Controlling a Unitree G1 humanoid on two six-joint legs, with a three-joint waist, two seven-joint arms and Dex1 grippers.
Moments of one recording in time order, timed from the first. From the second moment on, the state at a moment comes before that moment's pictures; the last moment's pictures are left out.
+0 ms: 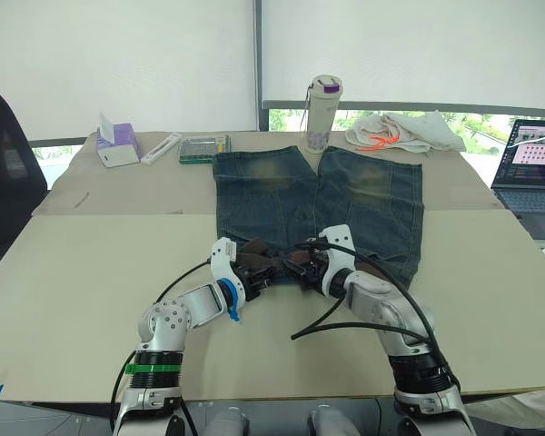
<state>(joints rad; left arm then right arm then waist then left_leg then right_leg) -0.38 0.12 0.13 0.01 -0.95 1.02 -0.07 -0.41 -0.12 0.05 -0.17 0.36 0.92 0.17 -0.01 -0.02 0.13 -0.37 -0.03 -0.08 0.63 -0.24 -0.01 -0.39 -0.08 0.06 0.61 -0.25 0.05</state>
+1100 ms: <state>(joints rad) -0.37 0.10 0.18 -0.01 -0.92 1.04 -0.17 -0.42 -0.06 -0.21 -0.21 0.67 1.05 0.20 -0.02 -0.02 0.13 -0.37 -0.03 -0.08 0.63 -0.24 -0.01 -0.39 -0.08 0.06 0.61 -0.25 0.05</state>
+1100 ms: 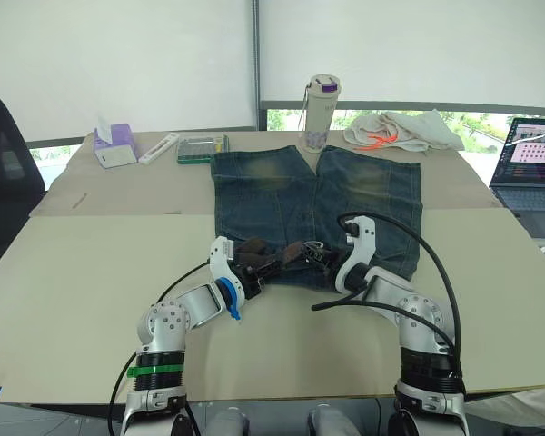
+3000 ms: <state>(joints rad) -0.23 0.30 -0.13 -0.11 -0.47 0.60 -0.58 -0.35 -0.31 -0.38 -0.17 1.44 1.02 -0.16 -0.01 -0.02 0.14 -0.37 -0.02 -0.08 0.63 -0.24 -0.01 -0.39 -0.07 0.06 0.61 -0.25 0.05</state>
